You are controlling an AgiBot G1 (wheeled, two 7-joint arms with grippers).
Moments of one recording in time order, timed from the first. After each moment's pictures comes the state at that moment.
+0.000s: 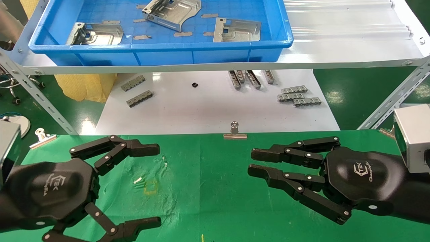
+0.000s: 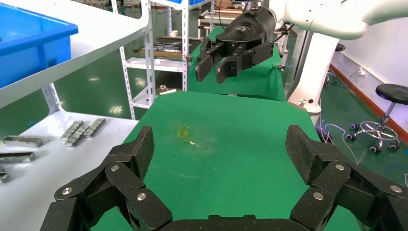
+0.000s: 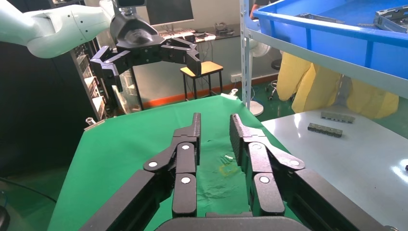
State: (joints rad) left arm -1.08 0.61 0.28 -1.28 0.73 1.49 -0.19; right arm 1.07 -0.56 -0.39 1.22 -0.63 -1.42 0.12
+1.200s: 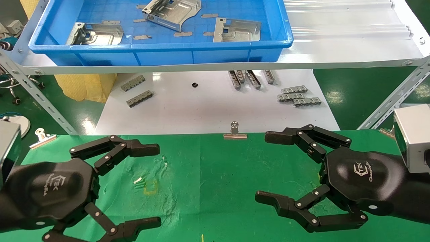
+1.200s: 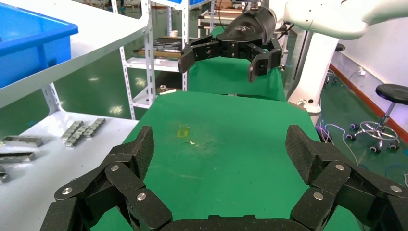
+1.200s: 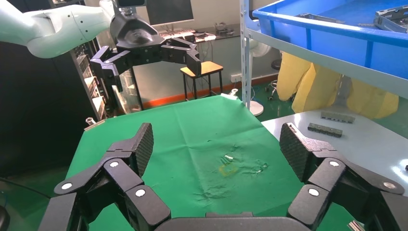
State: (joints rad) left arm -1.08 0.61 0.28 -1.28 0.73 1.49 -0.19; right arm 1.07 -0.56 -0.39 1.22 -0.63 -1.42 0.12
